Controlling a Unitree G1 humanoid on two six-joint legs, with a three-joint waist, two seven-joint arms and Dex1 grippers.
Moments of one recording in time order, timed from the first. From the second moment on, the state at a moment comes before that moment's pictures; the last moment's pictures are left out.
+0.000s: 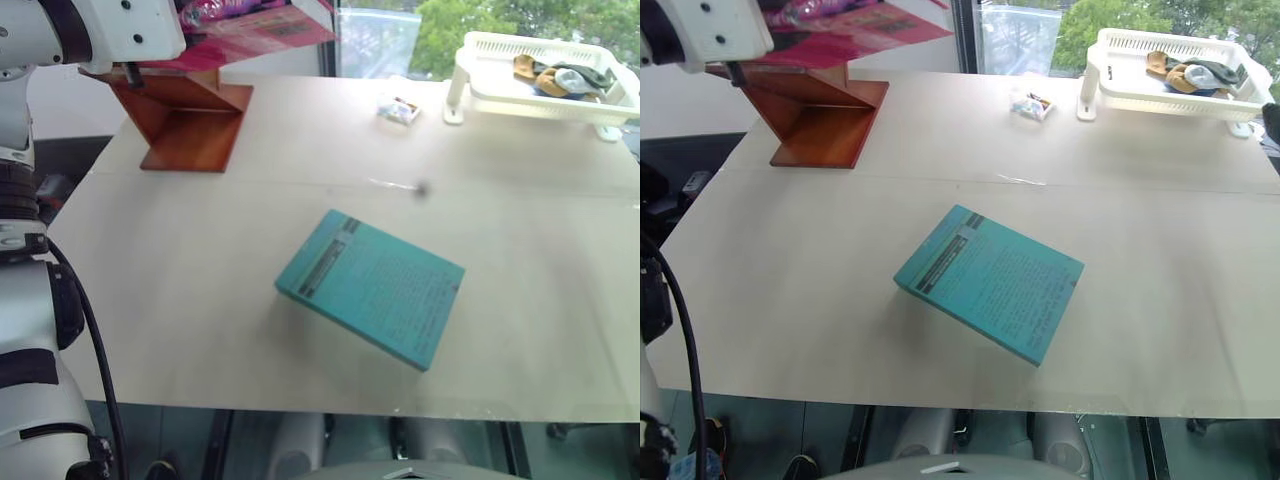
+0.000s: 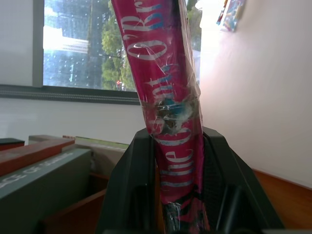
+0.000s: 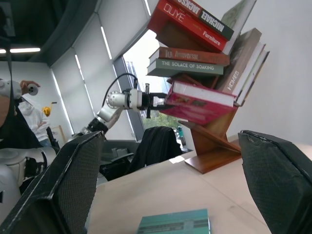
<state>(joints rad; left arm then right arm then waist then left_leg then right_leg) -1.33 1.05 -0.14 0.64 0.26 -0.42 -1.02 -0.49 -1.01 -0.60 0.36 1.11 0.80 1.52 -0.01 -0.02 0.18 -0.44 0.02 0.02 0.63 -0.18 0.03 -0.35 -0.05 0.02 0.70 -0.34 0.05</state>
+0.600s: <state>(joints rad) -1.56 1.08 -0.35 1.19 0.62 -0.69 -0.73 -0.49 -0.99 -0.60 0.35 1.09 0.79 1.52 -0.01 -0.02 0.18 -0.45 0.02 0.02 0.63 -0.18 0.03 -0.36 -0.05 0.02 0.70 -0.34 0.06</state>
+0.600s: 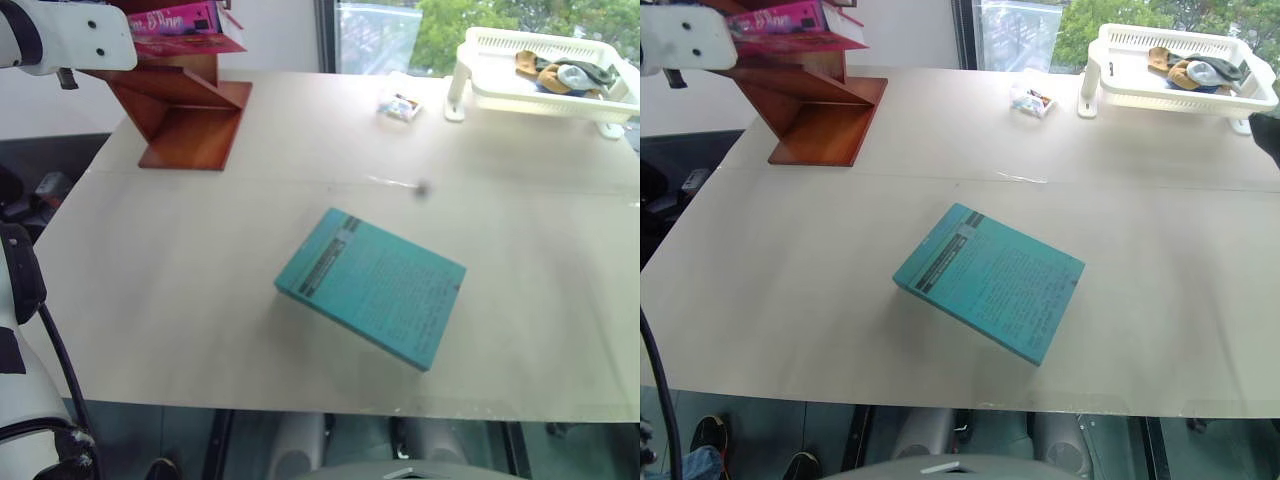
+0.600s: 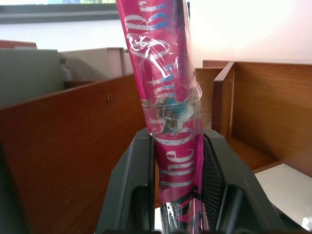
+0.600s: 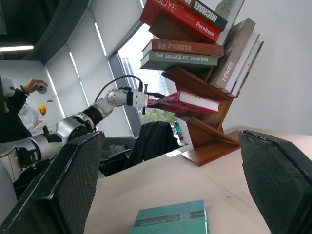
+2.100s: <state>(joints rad) -1.59 0.95 -0.44 1.35 0.75 -0.54 -0.44 -0.41 -0.95 -0.67 0.25 1.09 0.75 1.44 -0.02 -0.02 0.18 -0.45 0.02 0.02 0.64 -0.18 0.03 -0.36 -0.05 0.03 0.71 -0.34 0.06</state>
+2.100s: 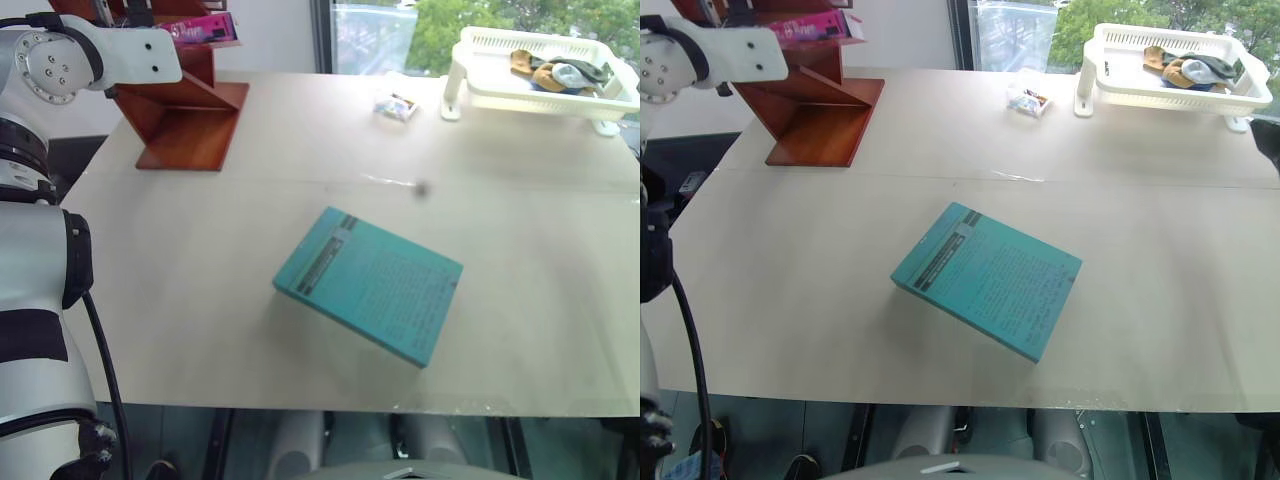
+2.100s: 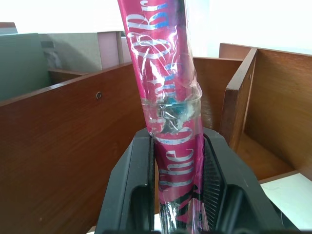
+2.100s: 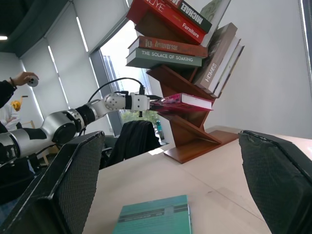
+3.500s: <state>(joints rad) -1.36 0.71 -0.20 1.12 0.28 -0.67 -0.91 -0.35 -0.95 -0.72 0.25 1.06 0.74 1.44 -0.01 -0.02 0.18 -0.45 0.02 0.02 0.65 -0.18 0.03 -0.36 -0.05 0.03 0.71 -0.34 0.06</state>
